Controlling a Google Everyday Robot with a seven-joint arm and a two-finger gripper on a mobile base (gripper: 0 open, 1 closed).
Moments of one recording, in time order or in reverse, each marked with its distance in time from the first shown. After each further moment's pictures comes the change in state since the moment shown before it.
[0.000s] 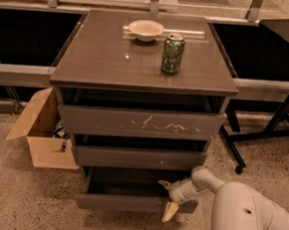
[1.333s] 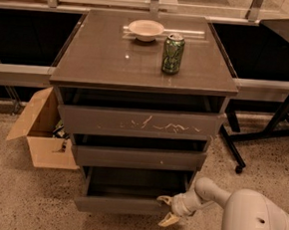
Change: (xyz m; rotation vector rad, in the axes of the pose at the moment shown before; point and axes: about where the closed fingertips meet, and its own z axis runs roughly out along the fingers) arm -0.001 0.068 0.010 -0.093 -0.073 0.009
